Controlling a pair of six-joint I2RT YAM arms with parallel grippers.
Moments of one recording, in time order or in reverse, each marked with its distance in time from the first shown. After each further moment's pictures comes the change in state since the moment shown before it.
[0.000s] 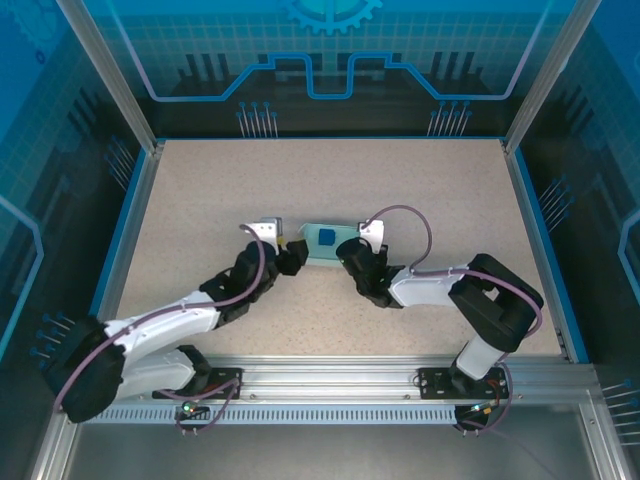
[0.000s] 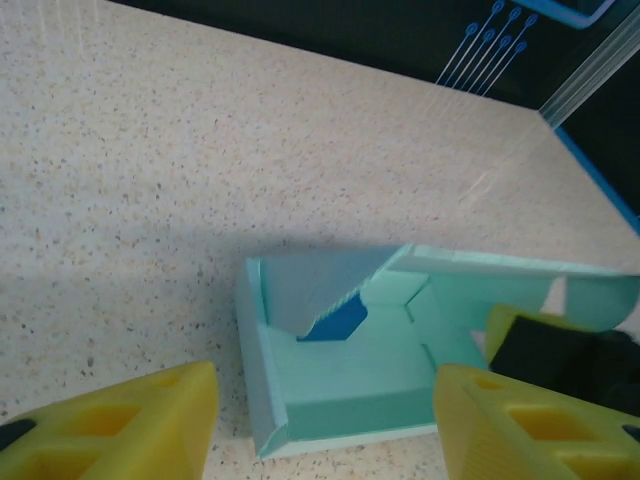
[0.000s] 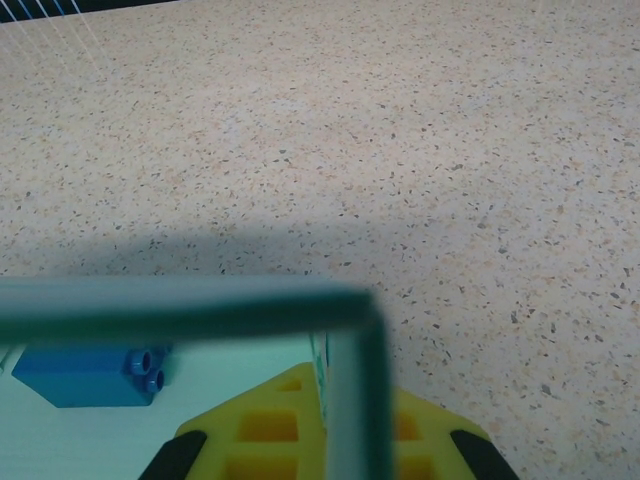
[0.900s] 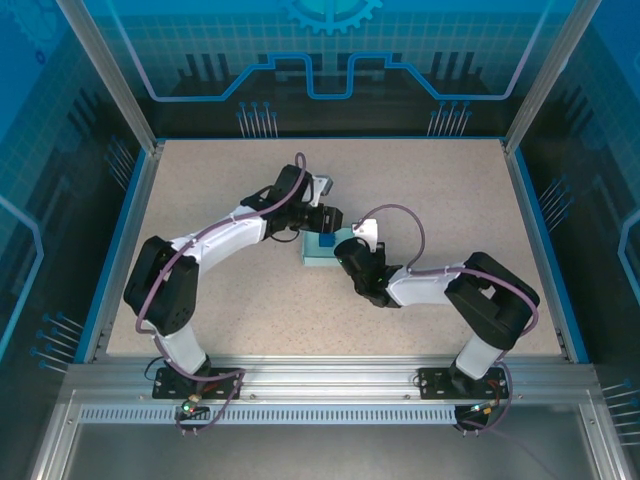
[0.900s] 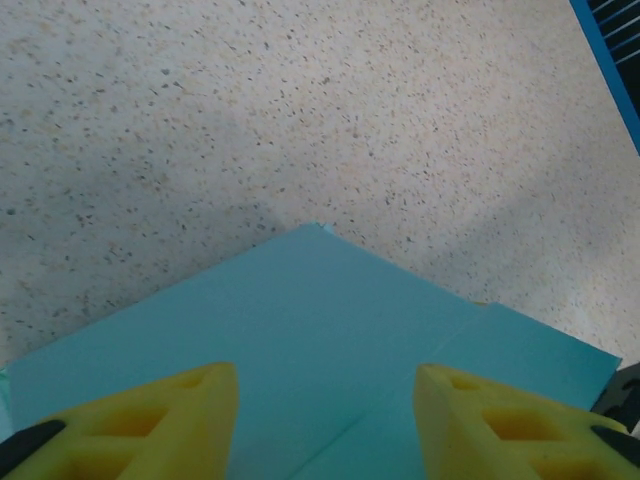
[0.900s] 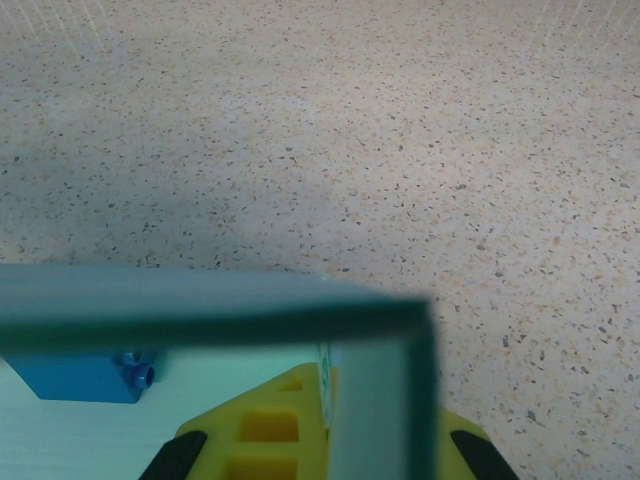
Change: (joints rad) left arm 0.153 0.639 0.727 -0.492 0.614 0.188; right arm 0.004 0.011 0.003 0.016 0.008 -0.132
